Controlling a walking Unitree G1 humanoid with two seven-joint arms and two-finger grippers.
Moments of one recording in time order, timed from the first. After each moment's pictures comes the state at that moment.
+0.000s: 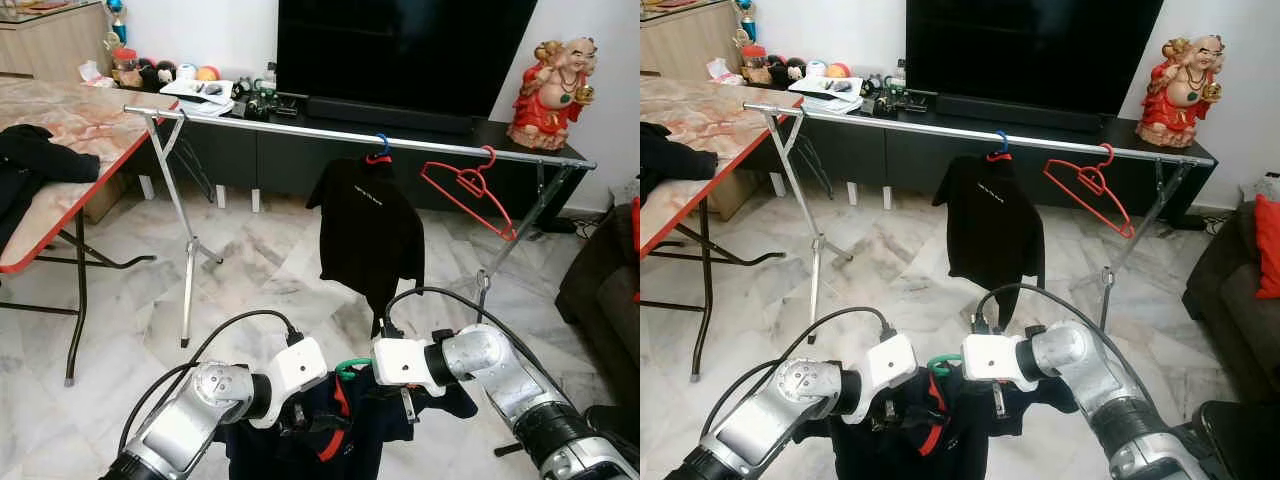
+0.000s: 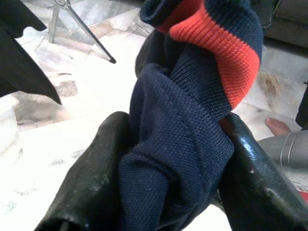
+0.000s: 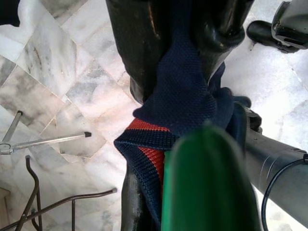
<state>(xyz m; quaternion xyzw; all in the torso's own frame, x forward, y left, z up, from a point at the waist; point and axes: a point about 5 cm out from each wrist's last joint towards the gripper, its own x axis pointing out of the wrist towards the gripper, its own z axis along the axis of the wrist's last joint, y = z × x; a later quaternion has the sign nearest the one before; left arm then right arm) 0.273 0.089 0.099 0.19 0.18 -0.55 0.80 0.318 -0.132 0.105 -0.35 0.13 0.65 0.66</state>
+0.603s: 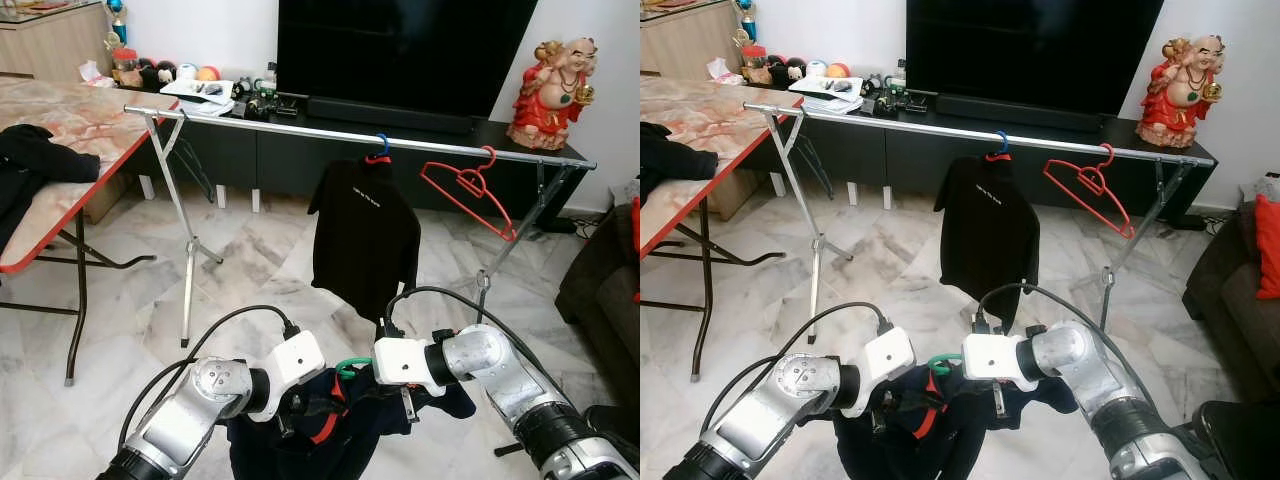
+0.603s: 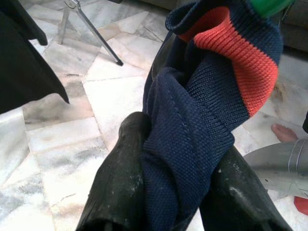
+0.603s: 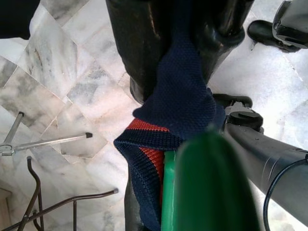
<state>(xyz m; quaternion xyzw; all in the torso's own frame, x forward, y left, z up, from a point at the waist) 0.277 0.092 0.102 0.19 0.17 -0.54 0.81 0.318 -0.132 0.104 -0.35 0.13 0.65 0.66</state>
